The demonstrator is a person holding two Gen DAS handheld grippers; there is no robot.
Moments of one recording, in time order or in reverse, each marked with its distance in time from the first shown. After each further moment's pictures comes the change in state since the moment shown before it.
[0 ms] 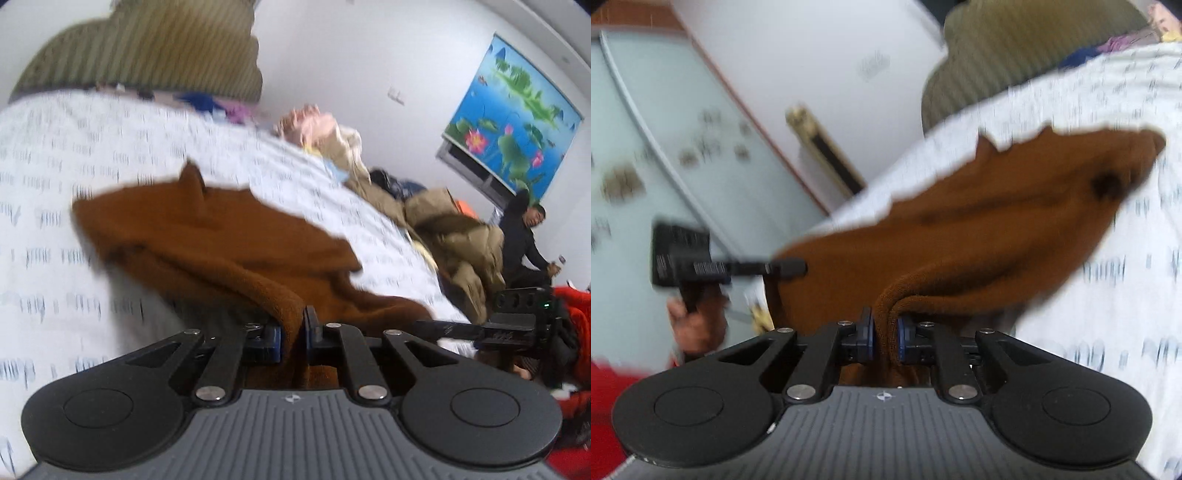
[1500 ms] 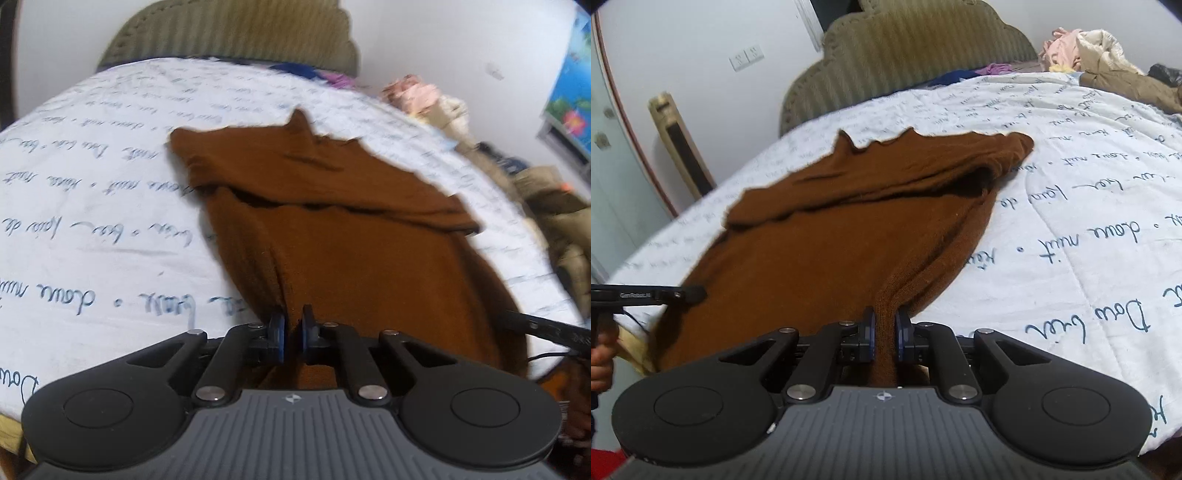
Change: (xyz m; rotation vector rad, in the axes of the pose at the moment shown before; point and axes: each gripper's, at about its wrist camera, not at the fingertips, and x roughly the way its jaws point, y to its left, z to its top) left arm 0.030 0.015 -0.049 -0.064 0.090 0.308; right arm 0.022 0.004 -0.030 -0.011 0.009 -0.491
